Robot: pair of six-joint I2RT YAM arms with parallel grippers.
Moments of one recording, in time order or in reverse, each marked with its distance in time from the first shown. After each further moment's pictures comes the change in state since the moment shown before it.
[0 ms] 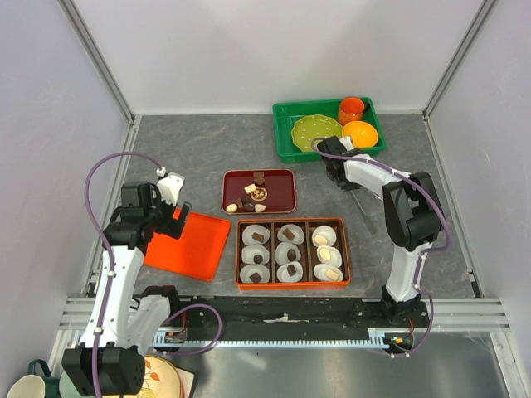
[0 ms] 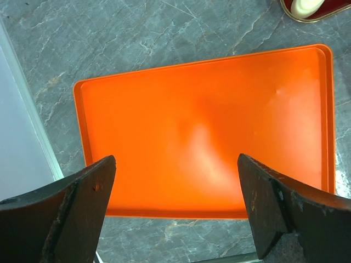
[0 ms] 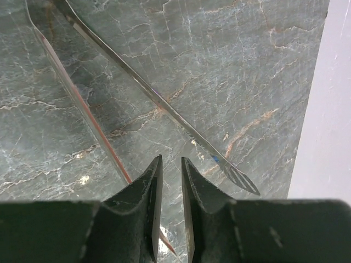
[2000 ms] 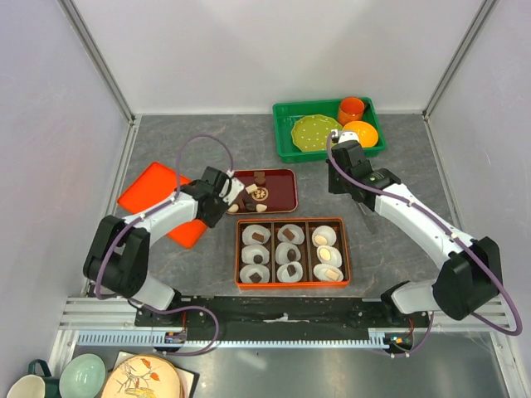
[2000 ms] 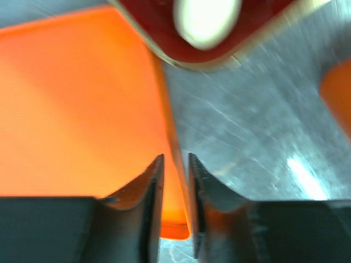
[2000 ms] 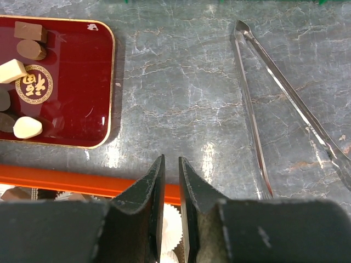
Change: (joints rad) left arm -0.480 0.690 0.077 0.222 -0.243 -0.124; right arm 0.115 -0.555 -0.224 0.120 -0.474 0.172
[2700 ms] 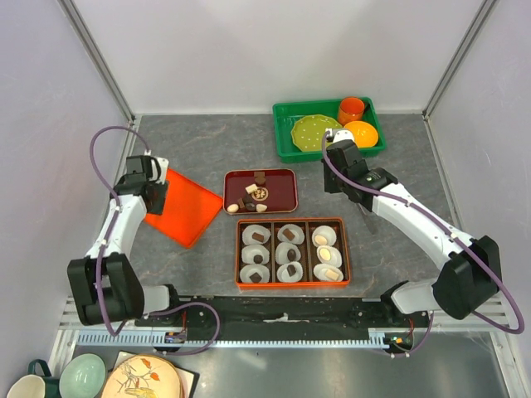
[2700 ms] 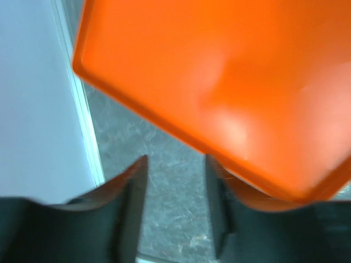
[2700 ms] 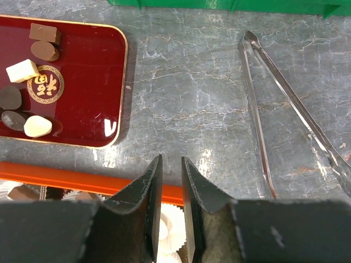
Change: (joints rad) left arm 0.548 -0.227 0.067 -0.077 -0.050 0.011; right arm 0.045 0.008 0.027 -0.001 0.028 -0.010
